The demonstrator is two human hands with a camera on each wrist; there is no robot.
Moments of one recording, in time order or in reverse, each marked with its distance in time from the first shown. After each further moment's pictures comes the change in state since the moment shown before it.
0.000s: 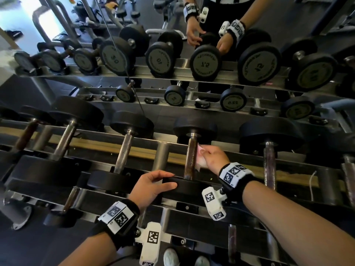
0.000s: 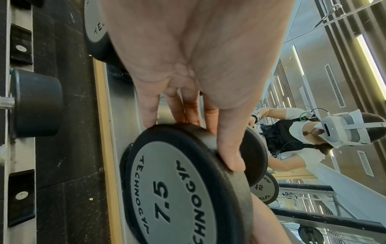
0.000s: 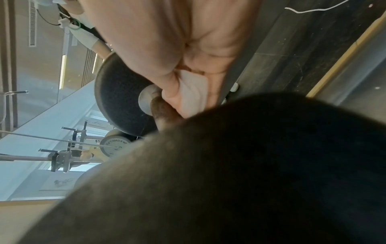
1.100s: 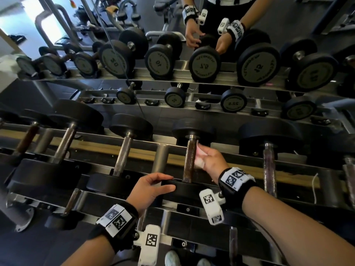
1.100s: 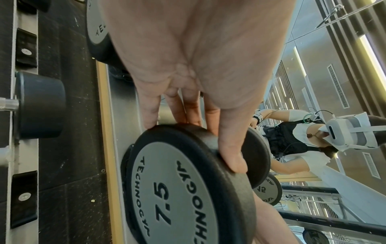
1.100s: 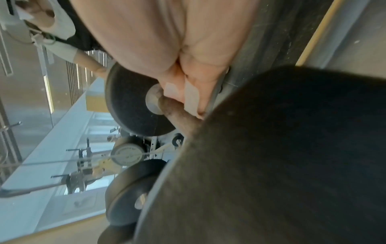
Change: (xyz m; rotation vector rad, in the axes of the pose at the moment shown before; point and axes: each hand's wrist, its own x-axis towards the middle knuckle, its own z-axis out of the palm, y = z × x) left_hand 0.000 0.004 0.003 -0.070 0.005 -0.025; right_hand -0.011 -0.009 0.007 0.605 -0.082 0.071
